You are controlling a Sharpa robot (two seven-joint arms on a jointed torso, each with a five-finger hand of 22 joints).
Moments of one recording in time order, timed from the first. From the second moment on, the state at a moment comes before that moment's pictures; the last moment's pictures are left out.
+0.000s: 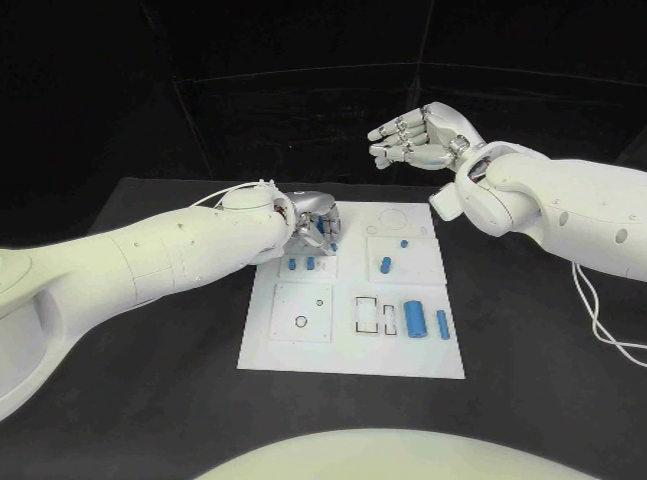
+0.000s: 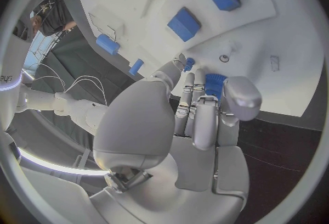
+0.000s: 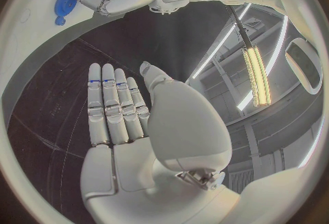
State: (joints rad) left arm 1.24 -0.39 -0.14 1.01 -1.35 -0.05 0.01; left_hand 1.36 -0.11 0.25 -0.04 0.05 0.95 0.13 0.29 0.11 1.01 0.07 0.38 0.16 1.47 -0.01 1.42 1.26 0.12 1.43 0.09 1.12 1.04; right arm 1.31 -0.69 -0.04 1.27 -0.60 -0.28 0.34; right_hand 1.44 -0.06 0.19 0.13 0.22 0.93 0.23 0.07 0.07 1.16 0.16 0.07 0.06 1.19 0.11 0.07 0.09 0.18 0.94 0.21 0.39 0.14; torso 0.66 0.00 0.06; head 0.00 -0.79
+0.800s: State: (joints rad) left arm 1.23 -0.36 -0.14 0.98 -1.36 -0.04 0.01; left_hand 1.37 -0.08 0.27 -0.04 0.05 0.98 0.13 0.27 0.10 1.05 0.07 0.35 0.13 1.47 -0.01 1.42 1.25 0.12 1.43 0.08 1.12 1.04; right arm 1.31 -0.69 -0.04 1.27 -0.60 -0.28 0.34; right_hand 1.44 -0.06 0.19 0.13 0.22 0.93 0.23 0.07 0.07 1.16 0.16 0.07 0.06 1.19 0.11 0.07 0.09 0.18 0.94 0.21 0.39 0.14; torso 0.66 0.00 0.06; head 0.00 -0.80
